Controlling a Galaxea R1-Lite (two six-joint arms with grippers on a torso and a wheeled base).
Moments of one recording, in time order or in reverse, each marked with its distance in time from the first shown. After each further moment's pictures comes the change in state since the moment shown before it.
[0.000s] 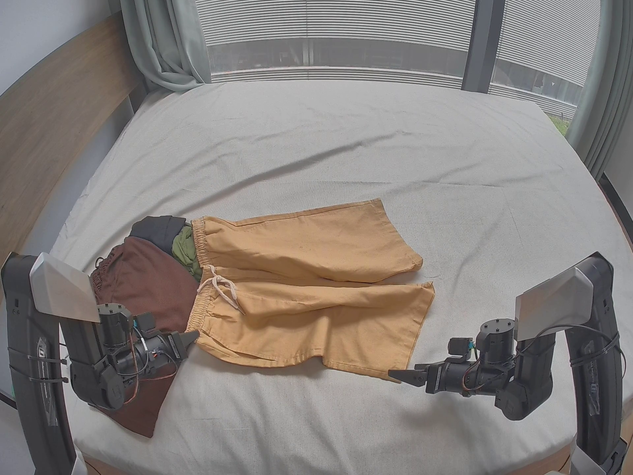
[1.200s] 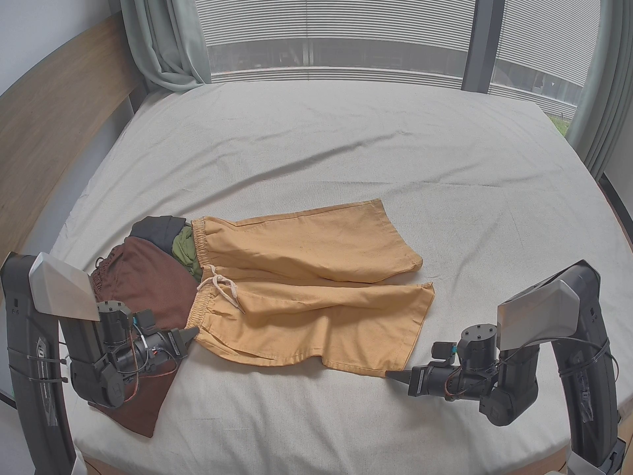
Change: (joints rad) left arm 0.000 -0.004 -0.013 -0.002 0.001 0.004; right arm 0.078 0.036 -0.067 0.002 -0.061 0.083
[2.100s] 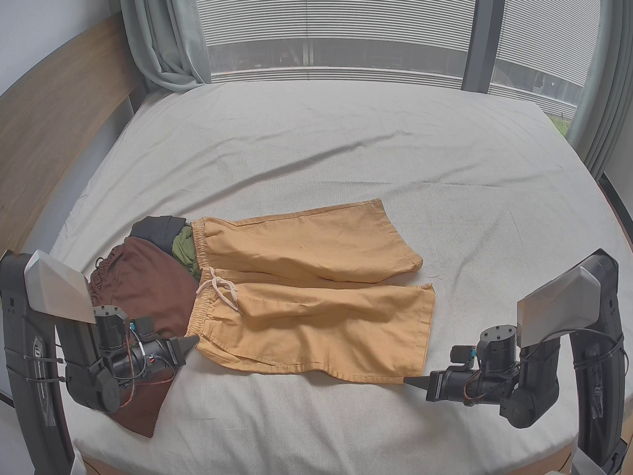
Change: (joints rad) left arm 0.004 -0.028 0.093 -0.002 -0.042 0.061; right arm -0.036 -0.102 0.177 0.001 -0.021 -0.010
